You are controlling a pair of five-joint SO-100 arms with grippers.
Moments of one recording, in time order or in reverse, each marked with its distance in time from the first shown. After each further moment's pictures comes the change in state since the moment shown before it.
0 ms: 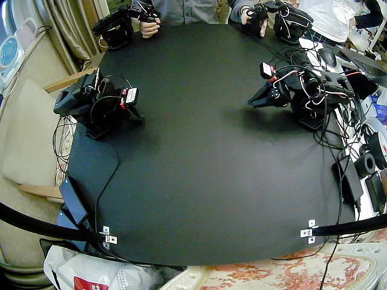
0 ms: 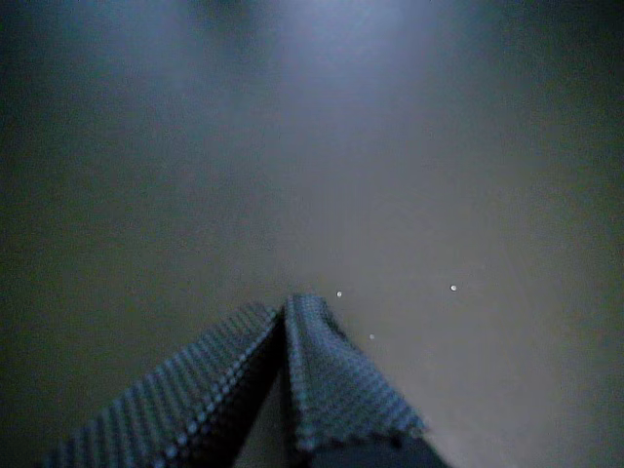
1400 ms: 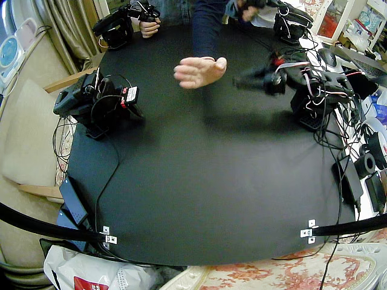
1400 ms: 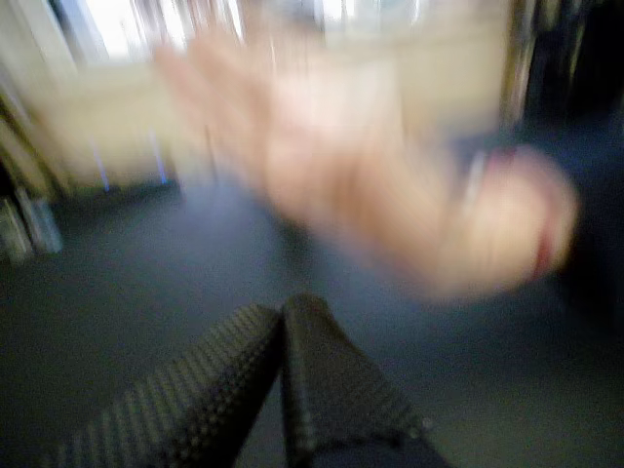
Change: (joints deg) arm 0 -2.4 -0.1 0.0 -27.2 1.4; arm 1 -0.9 0.0 0.0 0.0 -0.9
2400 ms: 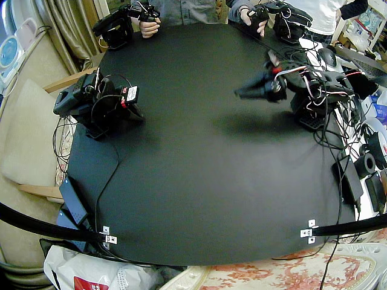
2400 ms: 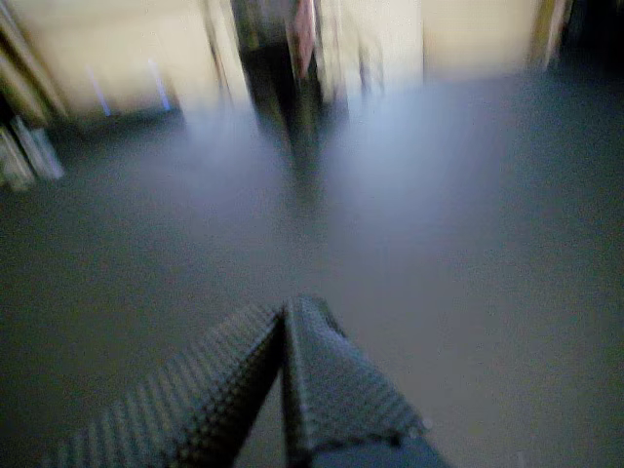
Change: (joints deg) arm 0 -2.3 0.0 0.0 12.0 -0.9; arm 1 0.0 0.0 0.0 0.0 -1.1
